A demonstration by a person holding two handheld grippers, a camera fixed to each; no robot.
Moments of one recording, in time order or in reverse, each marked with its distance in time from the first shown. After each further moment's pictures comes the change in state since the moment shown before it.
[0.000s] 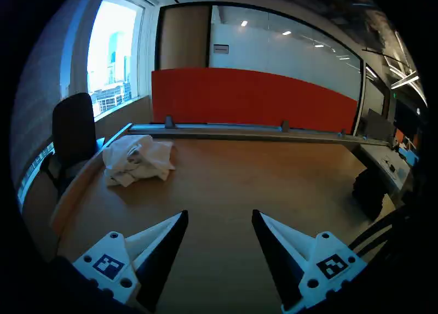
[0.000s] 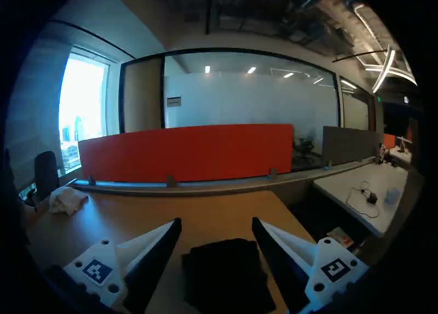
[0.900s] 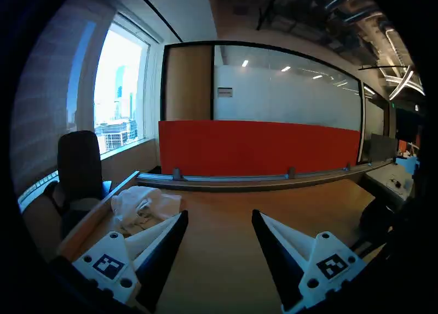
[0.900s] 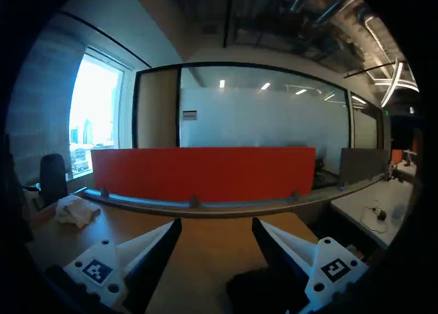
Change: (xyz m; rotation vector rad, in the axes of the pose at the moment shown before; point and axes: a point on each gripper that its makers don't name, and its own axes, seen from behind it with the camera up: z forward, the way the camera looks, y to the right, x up) left arm 0.101 -0.018 0.002 0.027 0.270 0.019; right arm 0.052 -0.117 0.021 0.061 0.091 -0.046
